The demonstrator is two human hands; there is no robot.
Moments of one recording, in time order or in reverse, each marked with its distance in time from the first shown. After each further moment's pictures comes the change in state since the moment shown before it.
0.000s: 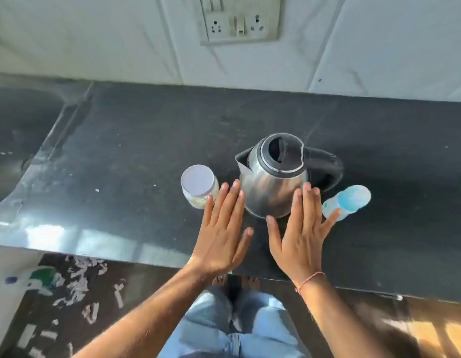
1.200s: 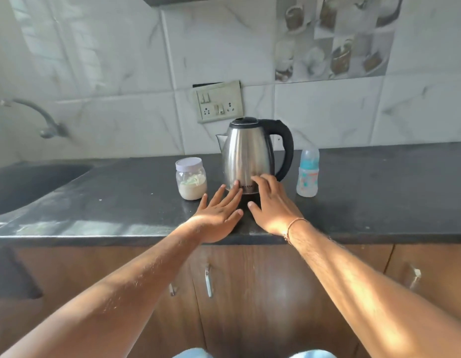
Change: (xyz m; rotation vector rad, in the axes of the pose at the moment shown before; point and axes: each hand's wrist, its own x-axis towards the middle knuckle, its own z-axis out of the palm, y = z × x) left_hand -0.039 0.006 0.051 0.243 -0.286 0.042; right_hand -0.053 0.032 0.026 0.108 -0.123 -0.192
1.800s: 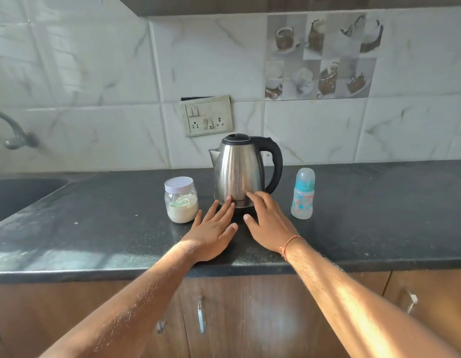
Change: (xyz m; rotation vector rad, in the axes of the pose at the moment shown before) left_hand 0.041 -0.024 0.002 -0.098 0.045 0.037; right_hand 0.034 0.019 0.011 0.014 0.013 0.032
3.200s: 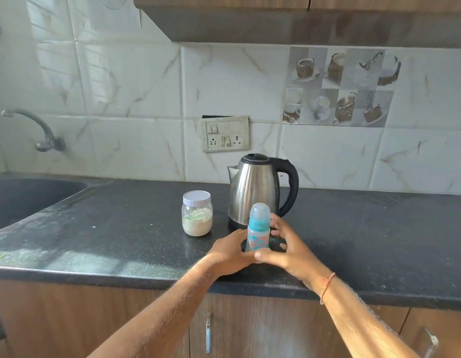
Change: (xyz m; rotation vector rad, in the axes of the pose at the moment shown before) left_hand -0.011 0.028 -0.006 -0.492 0.064 -0.134; right_hand -0.032 -0.008 -0.018 0.716 -0.152 0.140
